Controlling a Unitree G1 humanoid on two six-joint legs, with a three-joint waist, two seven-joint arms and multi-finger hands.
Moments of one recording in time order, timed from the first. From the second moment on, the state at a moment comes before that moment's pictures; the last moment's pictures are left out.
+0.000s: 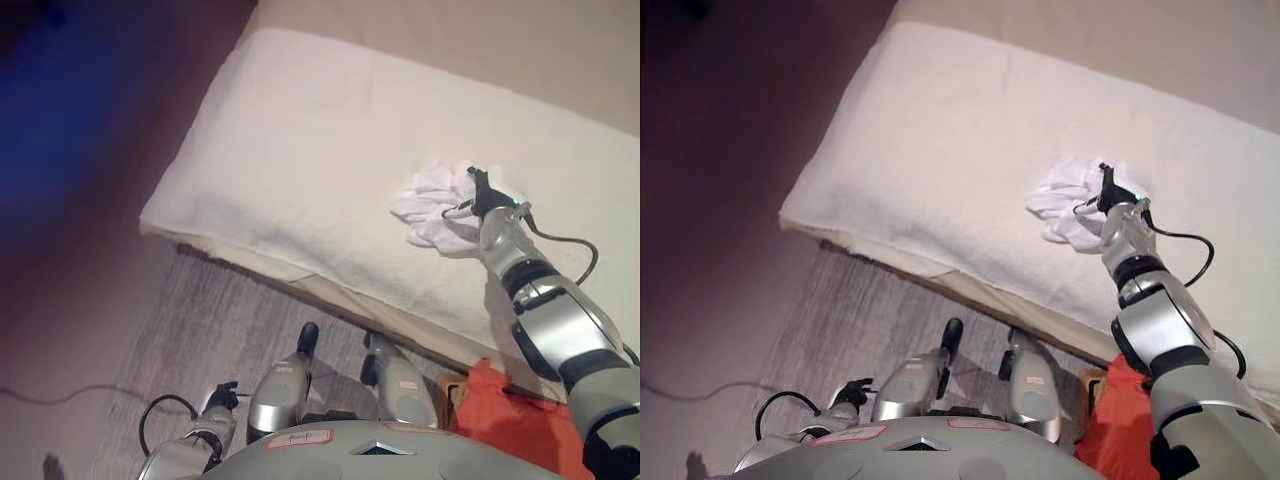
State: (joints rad) left arm -0.04 0.17 -0.26 1.36 -0.03 0.02 0.23; right arm -0.85 -0.48 0.58 1.32 -0.25 0.10 -0.28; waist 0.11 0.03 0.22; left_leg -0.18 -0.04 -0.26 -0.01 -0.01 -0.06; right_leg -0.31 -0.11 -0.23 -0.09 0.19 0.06
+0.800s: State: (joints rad) left arm -0.07 0.14 -0.29 1.25 -0.16 -0.03 0.23; right arm -1.14 -0.73 0.60 1.42 -0.31 0.10 -0.27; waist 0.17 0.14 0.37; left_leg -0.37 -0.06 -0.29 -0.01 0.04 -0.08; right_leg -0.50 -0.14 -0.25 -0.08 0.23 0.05
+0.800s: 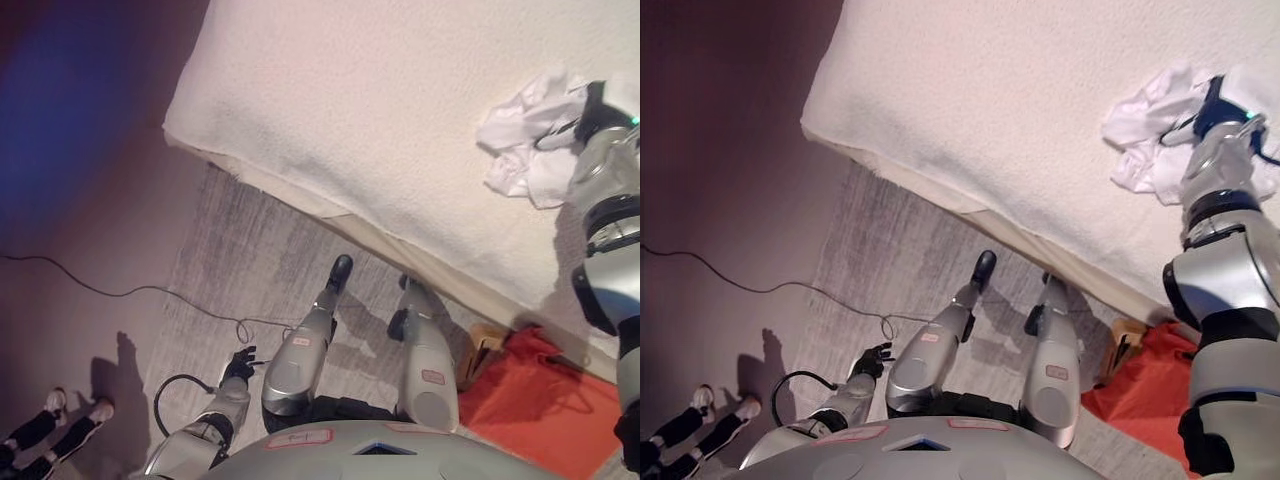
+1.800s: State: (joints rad) left arm -0.11 0.13 -0.24 1.27 -0.17 -0.01 0.23; right arm -0.99 -0.68 0.52 1.37 -0.21 0.07 -0.21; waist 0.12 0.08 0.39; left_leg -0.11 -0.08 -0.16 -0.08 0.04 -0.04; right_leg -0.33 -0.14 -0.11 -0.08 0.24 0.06
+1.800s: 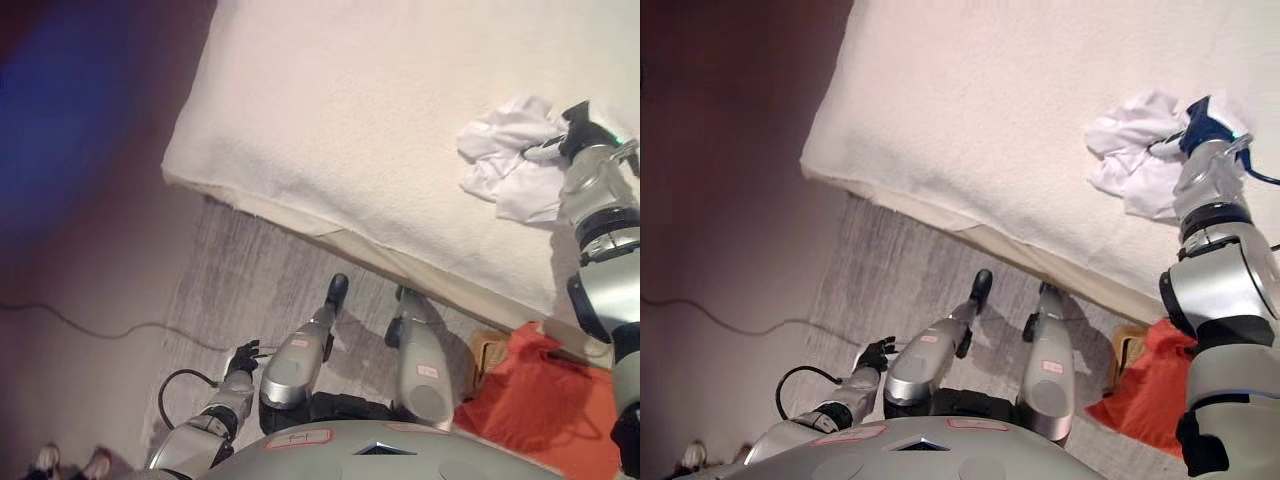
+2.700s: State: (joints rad) left arm -0.13 0.24 -0.21 1.37 -0.06 0.03 0.18; right arm -0.43 -0.69 0.21 1.43 -0.16 0.10 -0.14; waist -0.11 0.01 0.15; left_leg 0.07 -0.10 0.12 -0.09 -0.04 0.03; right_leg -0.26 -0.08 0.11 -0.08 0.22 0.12
